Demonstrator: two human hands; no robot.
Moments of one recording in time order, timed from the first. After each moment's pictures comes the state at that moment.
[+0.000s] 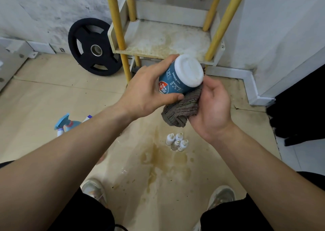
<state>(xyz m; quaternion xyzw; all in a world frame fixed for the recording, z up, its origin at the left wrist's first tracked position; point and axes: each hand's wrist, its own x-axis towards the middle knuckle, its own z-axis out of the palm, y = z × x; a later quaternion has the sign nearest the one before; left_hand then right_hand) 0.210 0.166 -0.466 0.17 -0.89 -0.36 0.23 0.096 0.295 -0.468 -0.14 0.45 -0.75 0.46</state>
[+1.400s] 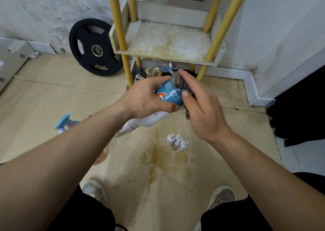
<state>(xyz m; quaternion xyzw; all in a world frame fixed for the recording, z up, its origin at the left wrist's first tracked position) 0.216 0.163 -0.469 0.22 -0.86 -0.46 0.10 0.095 0.310 -0.472 -0.51 0.71 -0.46 0.15</state>
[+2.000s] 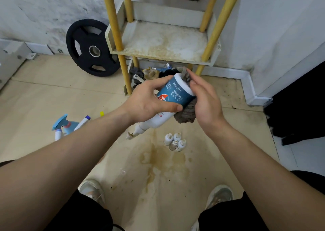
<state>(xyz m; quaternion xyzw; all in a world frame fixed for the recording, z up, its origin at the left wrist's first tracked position) 0.208 0.177 -0.478 0.22 -0.82 -0.52 0.14 0.083 0.300 -0.471 -0.31 0.65 -0.62 0.31</state>
